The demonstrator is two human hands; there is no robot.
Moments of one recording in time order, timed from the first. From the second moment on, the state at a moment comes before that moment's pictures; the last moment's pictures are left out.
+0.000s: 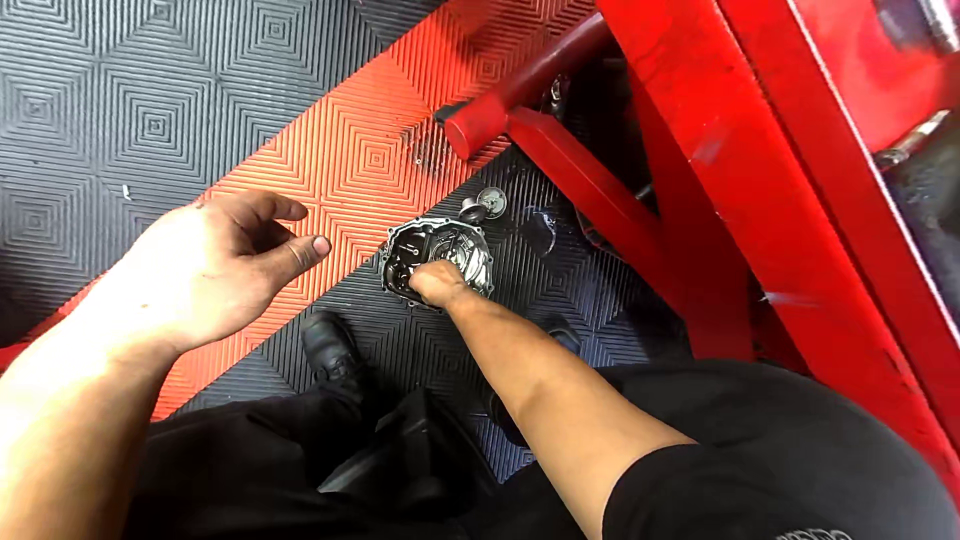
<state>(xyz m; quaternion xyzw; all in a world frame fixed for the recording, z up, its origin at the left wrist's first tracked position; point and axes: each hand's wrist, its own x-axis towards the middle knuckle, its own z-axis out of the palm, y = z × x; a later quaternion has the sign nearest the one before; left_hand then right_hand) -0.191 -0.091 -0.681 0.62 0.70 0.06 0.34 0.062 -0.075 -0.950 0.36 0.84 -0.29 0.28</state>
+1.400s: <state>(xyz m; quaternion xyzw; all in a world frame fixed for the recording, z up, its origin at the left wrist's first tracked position) -0.175 -0.075 -0.675 0.58 0.66 0.02 0.47 0.321 -0.005 -0.536 0.83 0.52 -0.08 -0.16</state>
